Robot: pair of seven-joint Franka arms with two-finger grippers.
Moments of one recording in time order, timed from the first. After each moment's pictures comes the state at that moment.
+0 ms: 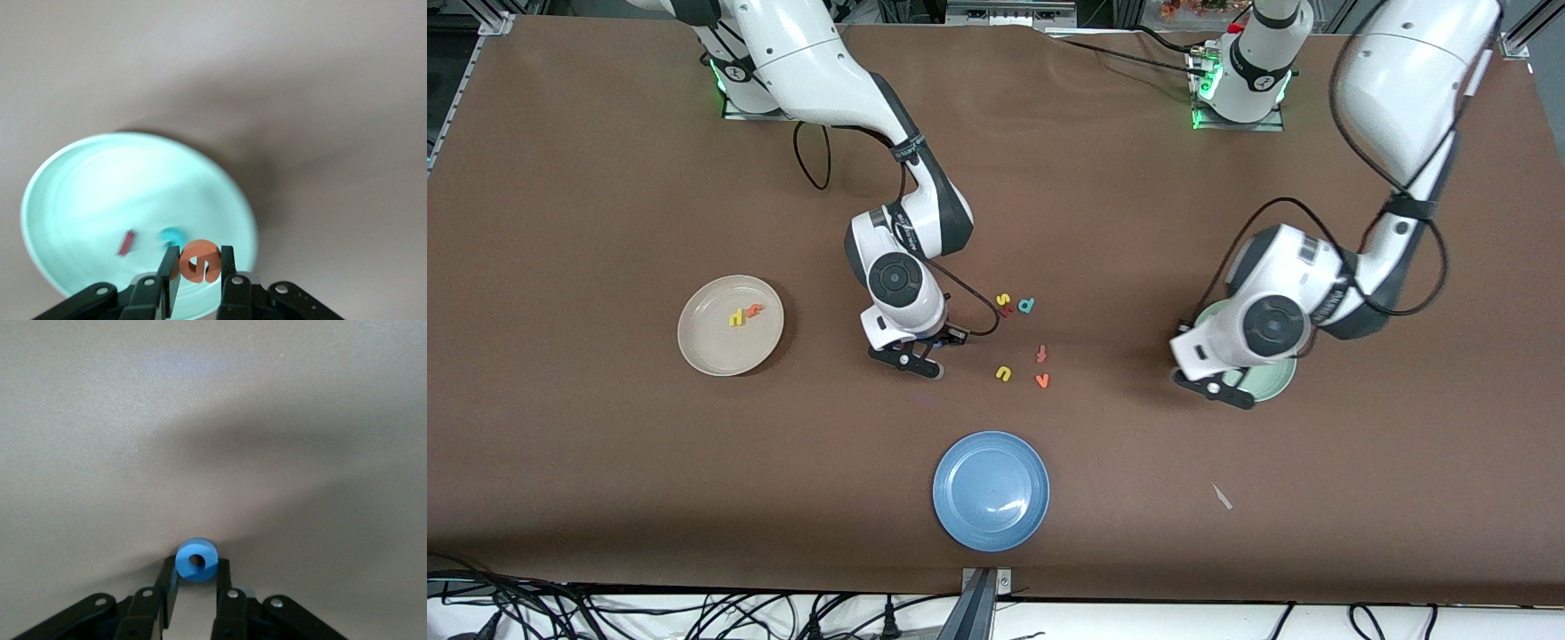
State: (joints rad) left arm 0.13 0.64 -0.42 -1.66 0.32 1.94 -0.06; right arm 0.83 0.85 -0.28 -1.46 0.34 2.21 0.74
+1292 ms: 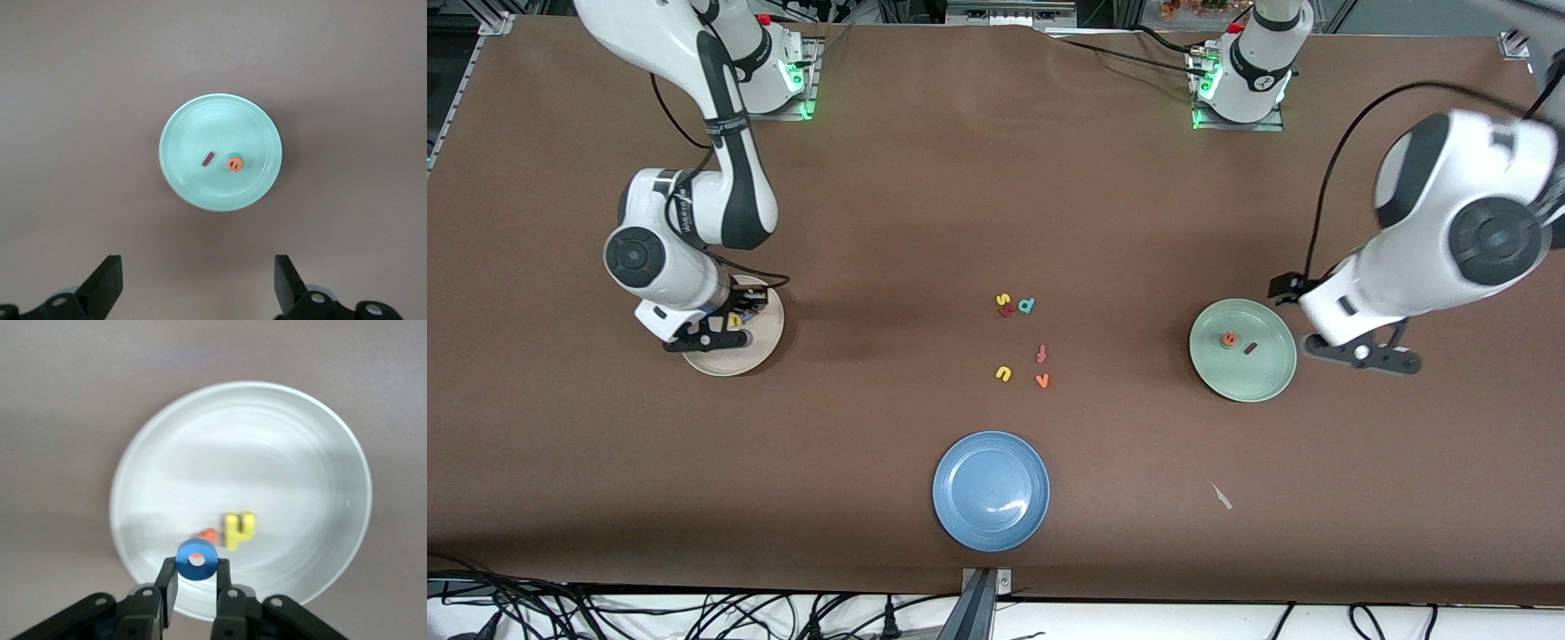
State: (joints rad) left arm 0.17 0.33 -0.39 -1.46 0.18 1.56 -0.05; right arm 0.80 0.44 -0.69 -2.10 0.25 2.28 -0.17
